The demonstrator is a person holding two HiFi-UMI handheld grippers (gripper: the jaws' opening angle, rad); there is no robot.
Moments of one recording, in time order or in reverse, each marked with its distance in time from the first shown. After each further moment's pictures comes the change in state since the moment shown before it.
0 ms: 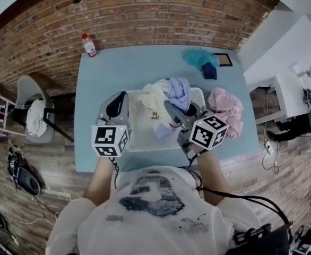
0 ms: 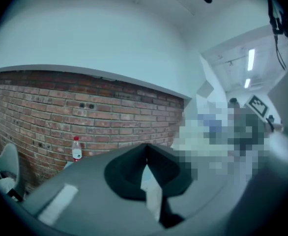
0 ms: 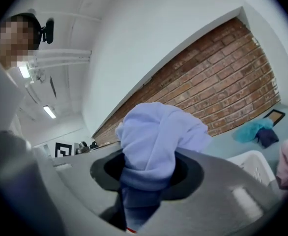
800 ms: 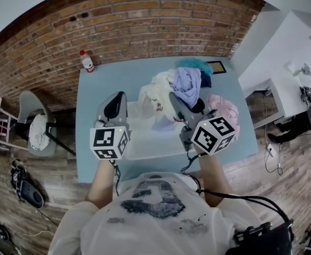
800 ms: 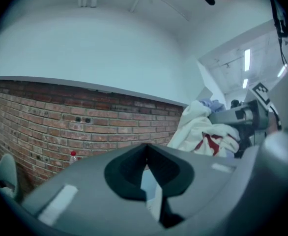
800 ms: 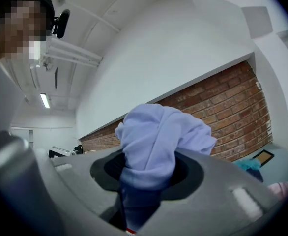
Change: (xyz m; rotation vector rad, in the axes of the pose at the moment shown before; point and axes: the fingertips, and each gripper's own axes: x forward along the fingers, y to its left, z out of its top) left arm 0.008 -0.014 0.059 0.038 -0.088 0.007; right arm -0.035 0.019 0.099 -0.190 -0.210 -0.111
